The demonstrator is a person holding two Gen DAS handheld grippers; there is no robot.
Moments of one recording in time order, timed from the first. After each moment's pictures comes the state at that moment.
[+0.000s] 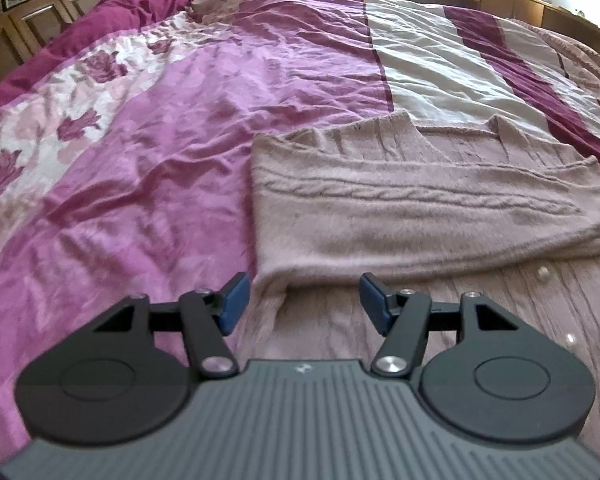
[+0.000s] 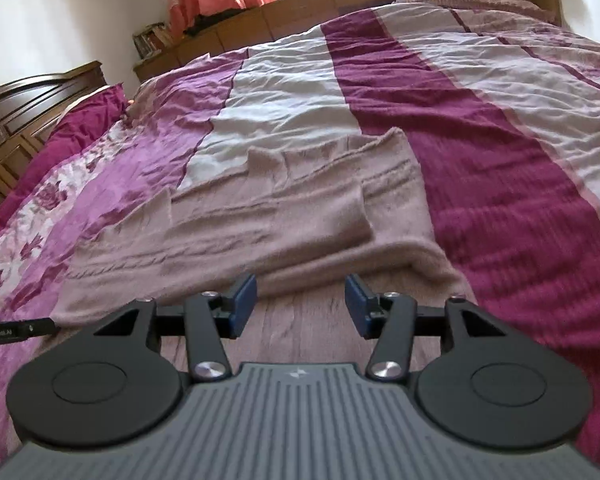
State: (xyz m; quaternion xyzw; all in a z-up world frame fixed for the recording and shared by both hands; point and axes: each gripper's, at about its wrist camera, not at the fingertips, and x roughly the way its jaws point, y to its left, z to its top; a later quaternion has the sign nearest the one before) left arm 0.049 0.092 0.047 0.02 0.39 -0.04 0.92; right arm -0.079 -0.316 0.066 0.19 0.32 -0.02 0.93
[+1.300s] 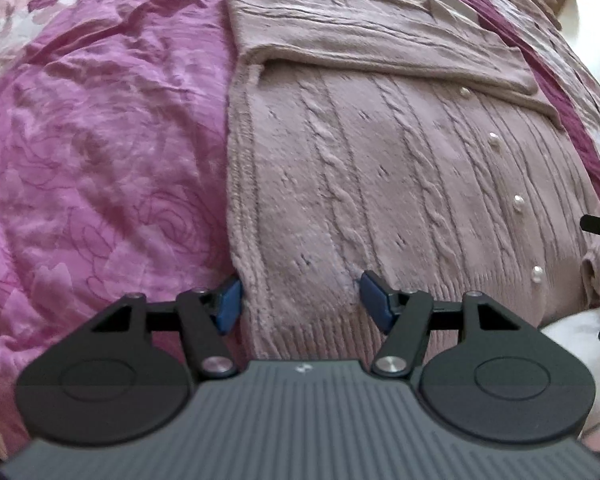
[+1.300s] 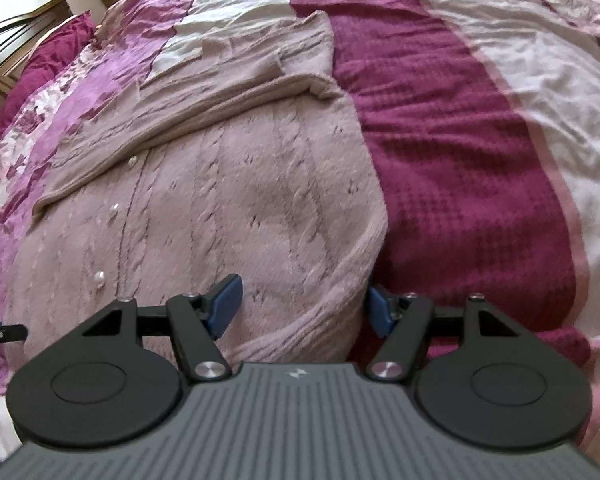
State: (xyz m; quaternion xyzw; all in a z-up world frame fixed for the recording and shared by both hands) left arm -0.052 0.133 0.023 -0.01 0.52 -0.15 0.84; right arm -0.192 -0.340 0.052 0.19 0.46 -0.03 0.86
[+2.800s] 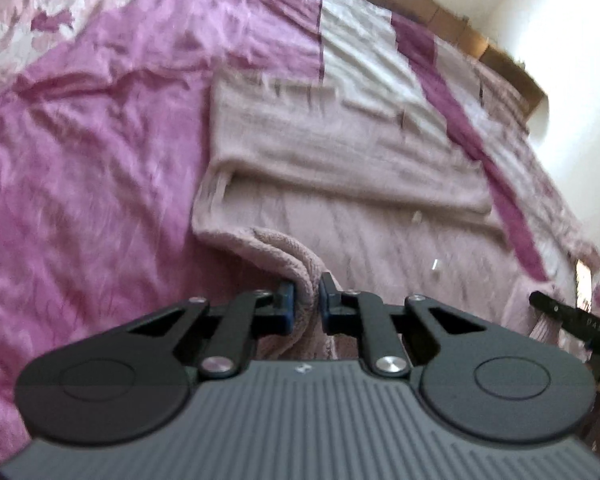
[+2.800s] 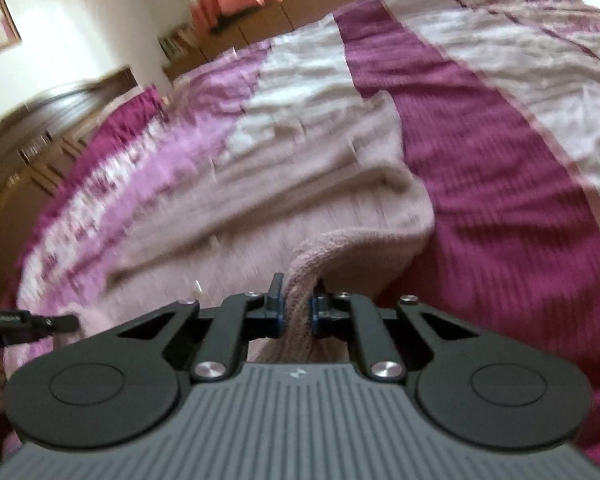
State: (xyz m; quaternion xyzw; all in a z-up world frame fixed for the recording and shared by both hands) left arm -0.025 0.140 0.062 -0.15 0.42 -0.17 0.88; right arm -0.184 -0.340 0.078 0.25 0.32 0.04 0.91
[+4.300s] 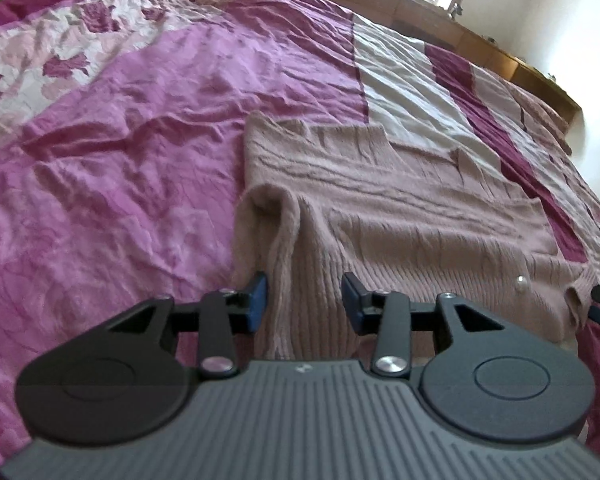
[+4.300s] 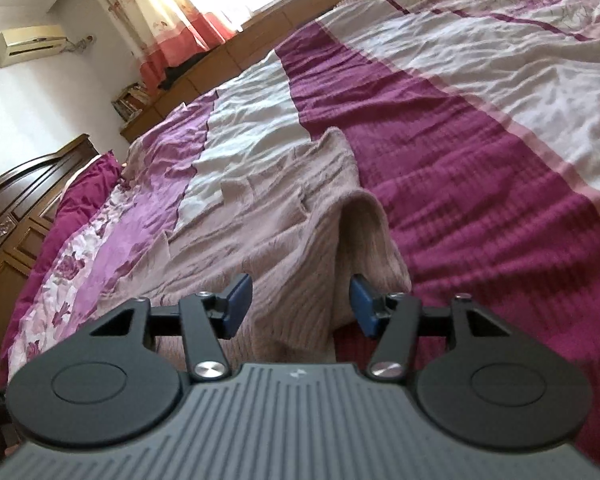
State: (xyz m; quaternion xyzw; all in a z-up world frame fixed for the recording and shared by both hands) left arm 0.023 0.133 0.035 -0.10 0.38 -0.11 0.91; right arm -0.131 -0.372 0.046 0.32 0.29 -0.03 0.90
